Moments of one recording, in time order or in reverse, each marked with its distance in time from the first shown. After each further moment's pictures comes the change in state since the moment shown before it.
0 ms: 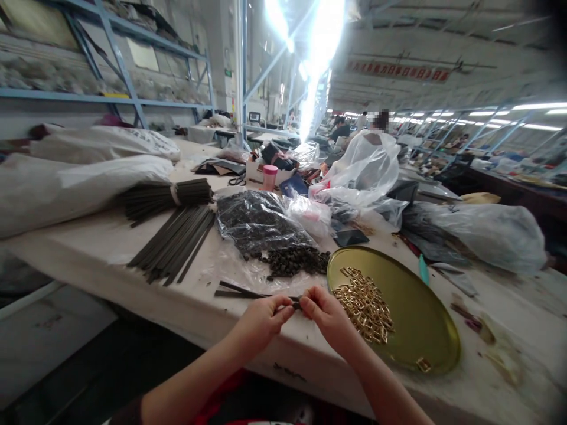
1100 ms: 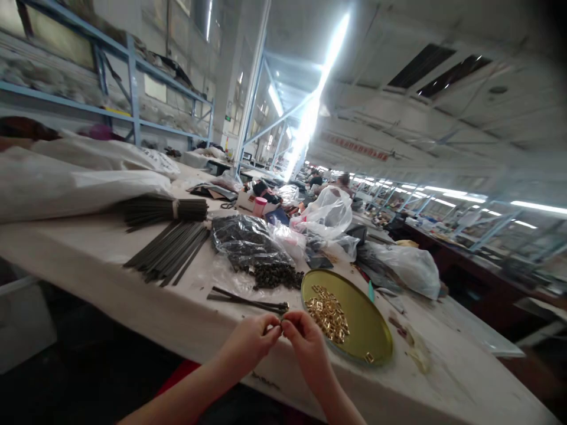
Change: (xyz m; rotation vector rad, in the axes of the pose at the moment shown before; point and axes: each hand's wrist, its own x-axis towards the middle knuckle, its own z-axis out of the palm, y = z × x) left_hand -0.079 0.018 0.009 0.084 0.055 0.142; right_hand -0.075 -0.023 0.043 0.005 0.291 -0.182
